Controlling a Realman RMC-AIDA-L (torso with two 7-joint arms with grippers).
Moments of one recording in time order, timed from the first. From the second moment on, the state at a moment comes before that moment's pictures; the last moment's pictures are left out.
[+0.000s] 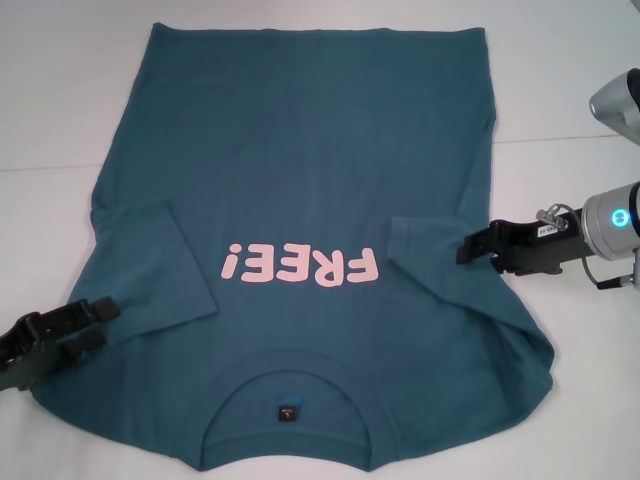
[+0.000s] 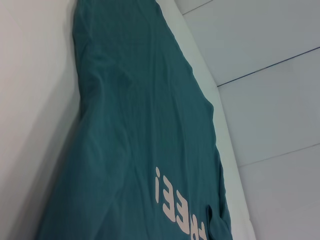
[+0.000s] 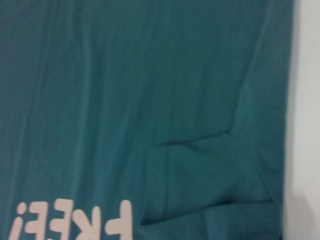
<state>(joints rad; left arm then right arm) -0.47 -2.06 0.16 0.57 2.27 1.52 -2.20 0.78 1.98 -0.85 -0.58 -2.45 -1.06 2.77</state>
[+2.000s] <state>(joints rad) -0.47 -2.04 0.18 0.64 2.28 1.56 -2.26 0.76 1.94 -0.79 -0.60 -2.19 -1.36 2.47</state>
